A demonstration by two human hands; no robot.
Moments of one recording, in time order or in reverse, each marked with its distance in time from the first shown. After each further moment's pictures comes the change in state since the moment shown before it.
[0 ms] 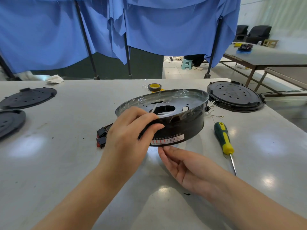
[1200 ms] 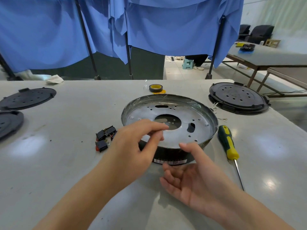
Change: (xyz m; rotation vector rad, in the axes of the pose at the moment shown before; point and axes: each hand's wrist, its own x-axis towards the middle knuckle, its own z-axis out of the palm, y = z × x) left_hand 0.007 0.005 -0.008 -0.226 -0.298 -0.186; right_hand -0.014 -0.001 -0.007 -0.063 -0.086 0.100
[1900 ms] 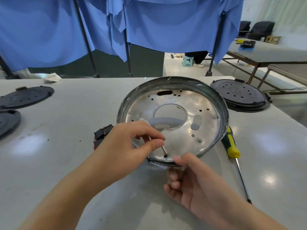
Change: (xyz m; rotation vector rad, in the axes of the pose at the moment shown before) left_hand 0.002 -0.005 -0.013 -0.169 -0.205 -0.178; right_hand -0.002 0.015 0.003 -0.126 0.027 -0.152
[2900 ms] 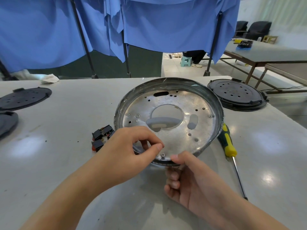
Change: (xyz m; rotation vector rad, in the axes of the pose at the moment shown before) left_hand -0.003 -0.002 0.004 0.103 -0.083 -0.015; right_hand 0.000 -0.001 -0.004 -0.056 -0.016 0.013
